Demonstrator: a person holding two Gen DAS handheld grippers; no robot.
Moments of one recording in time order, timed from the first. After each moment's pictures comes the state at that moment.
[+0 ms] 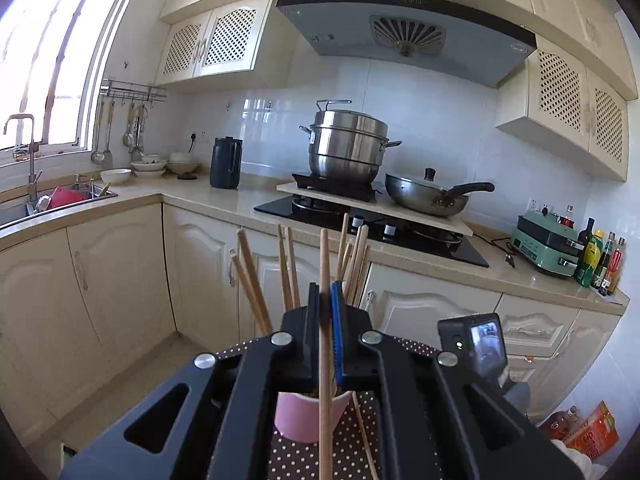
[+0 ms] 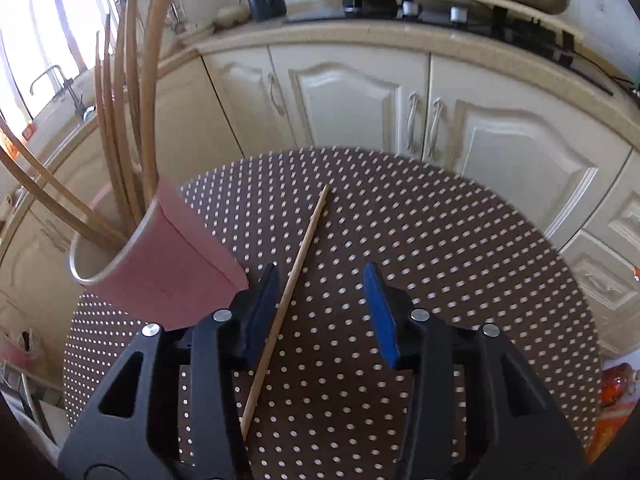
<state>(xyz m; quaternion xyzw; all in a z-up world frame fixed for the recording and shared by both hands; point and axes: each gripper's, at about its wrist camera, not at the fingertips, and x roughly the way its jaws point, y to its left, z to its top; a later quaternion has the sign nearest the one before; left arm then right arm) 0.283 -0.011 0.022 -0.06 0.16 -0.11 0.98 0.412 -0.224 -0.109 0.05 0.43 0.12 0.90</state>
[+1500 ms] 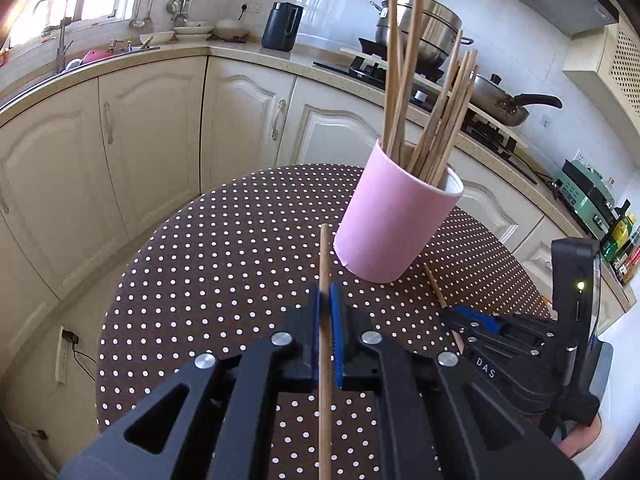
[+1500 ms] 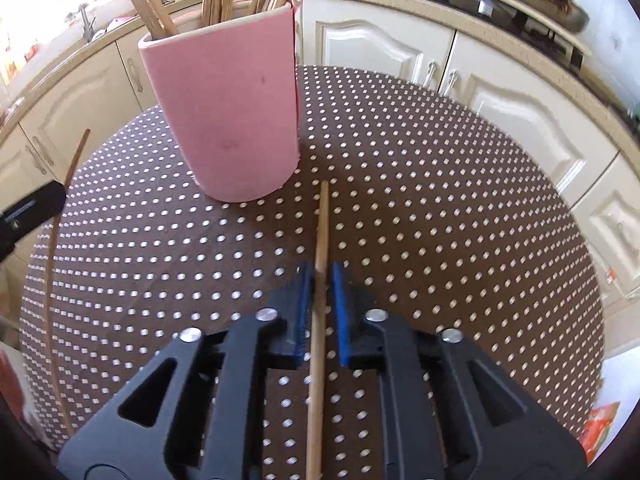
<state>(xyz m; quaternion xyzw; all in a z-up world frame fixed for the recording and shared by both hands) 0.275 0.043 -0.107 -0.13 0.37 -0.05 0.92 0.348 -0.174 -0.150 -0.05 0.45 0.09 0.89</state>
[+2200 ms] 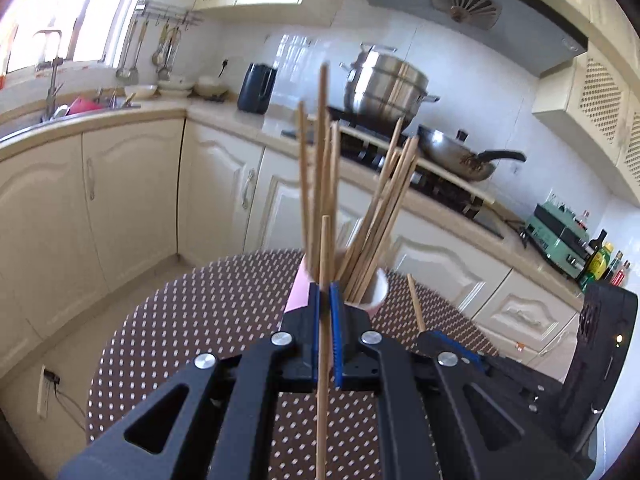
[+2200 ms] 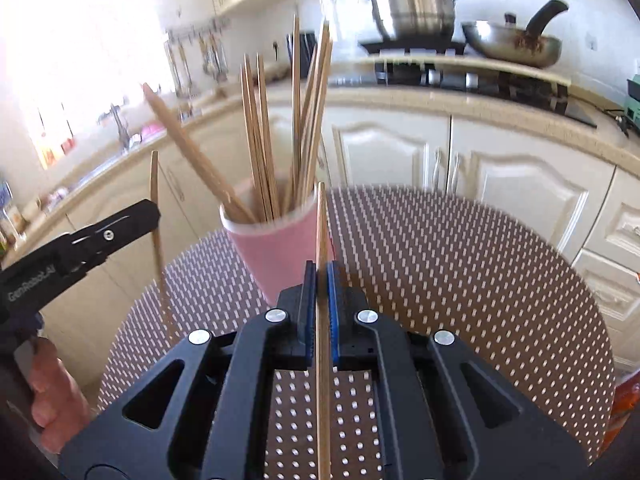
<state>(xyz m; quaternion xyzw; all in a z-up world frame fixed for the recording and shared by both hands) 0.283 0.009 -0.035 -0.13 0.26 -0.09 0.95 0.306 -0.198 -0.061 0.06 0.29 0.14 0.94</state>
